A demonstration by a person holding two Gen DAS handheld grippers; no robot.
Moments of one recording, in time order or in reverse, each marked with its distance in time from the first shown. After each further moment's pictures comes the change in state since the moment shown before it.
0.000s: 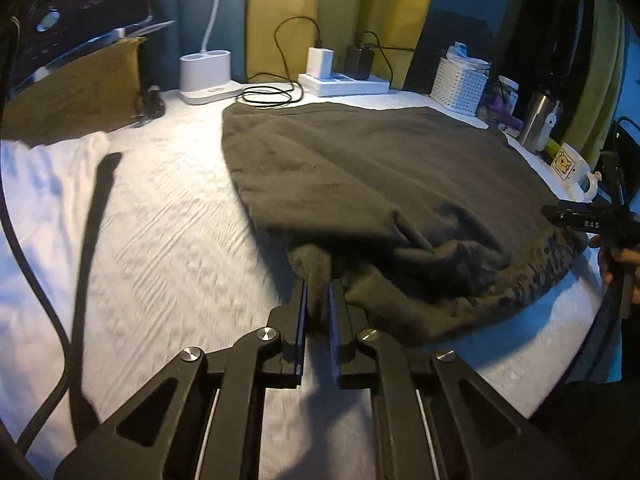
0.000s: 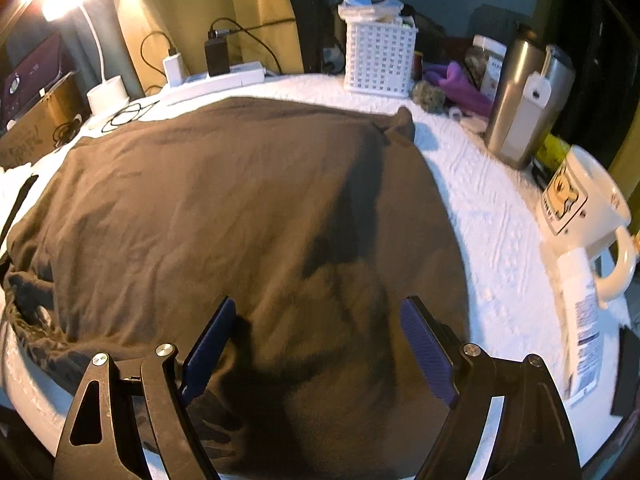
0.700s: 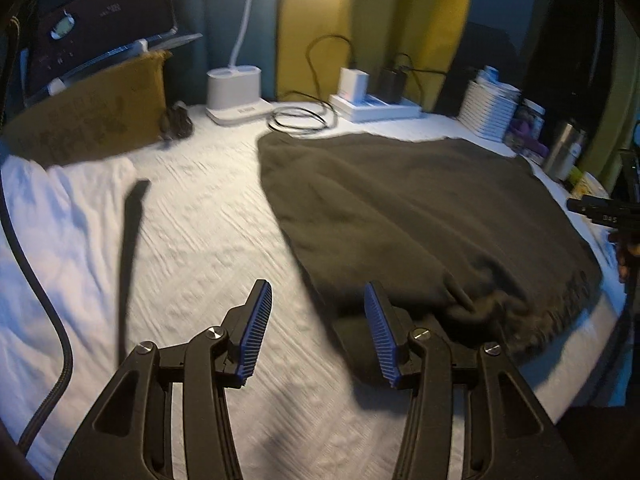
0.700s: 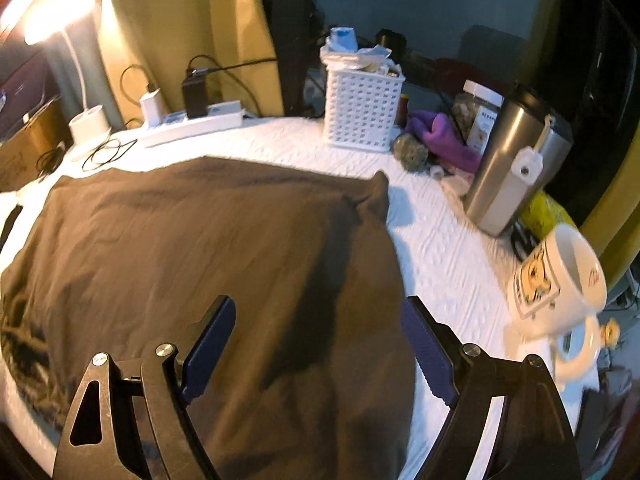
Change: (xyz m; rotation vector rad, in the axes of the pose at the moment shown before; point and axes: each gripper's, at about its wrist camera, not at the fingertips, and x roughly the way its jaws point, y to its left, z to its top) left arm 0.004 0.025 0.037 -0.030 -0.013 0.024; right arm -0.015 -0.012 0.058 -0.031 -0.055 -0.042
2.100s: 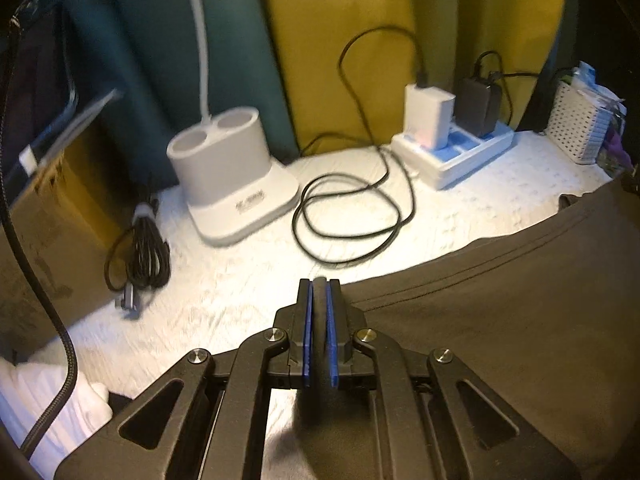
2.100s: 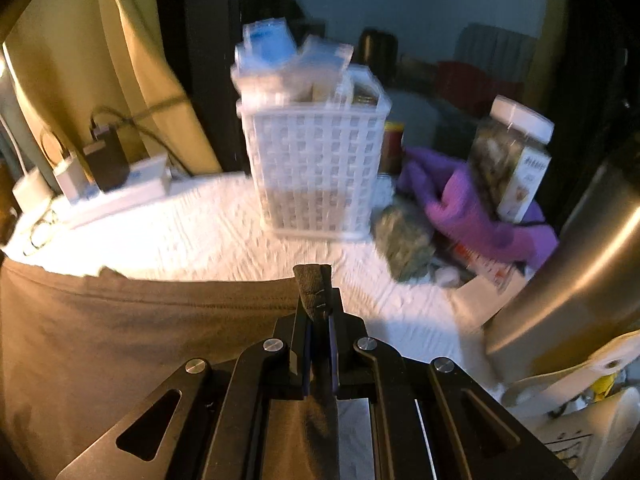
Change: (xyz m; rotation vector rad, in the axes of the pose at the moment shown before) left arm 0.153 0.029 0.156 0.111 0.039 0.205; right arm 0.140 -0.069 0.118 0.039 -0.016 0.002
